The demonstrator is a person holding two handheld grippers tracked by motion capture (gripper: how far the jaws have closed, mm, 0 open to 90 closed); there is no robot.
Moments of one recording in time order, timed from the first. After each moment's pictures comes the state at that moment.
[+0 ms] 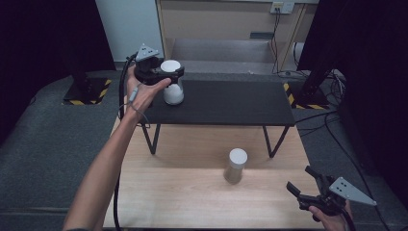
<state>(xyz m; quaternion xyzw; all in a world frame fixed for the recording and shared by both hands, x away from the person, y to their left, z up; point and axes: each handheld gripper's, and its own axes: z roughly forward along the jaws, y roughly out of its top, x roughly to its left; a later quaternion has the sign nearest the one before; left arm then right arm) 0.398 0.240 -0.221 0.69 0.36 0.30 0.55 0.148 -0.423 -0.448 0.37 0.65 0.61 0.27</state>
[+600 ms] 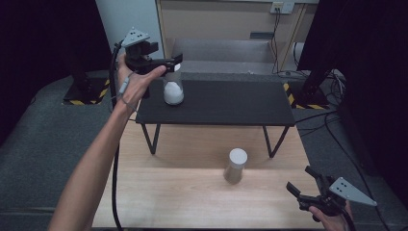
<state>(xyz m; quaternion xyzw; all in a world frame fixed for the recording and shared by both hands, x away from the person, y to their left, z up) 0.376 0.249 -0.187 0.67 0.34 0.29 0.59 0.147 -0.423 -0.447 0.37 0.65 0.61 0.27</state>
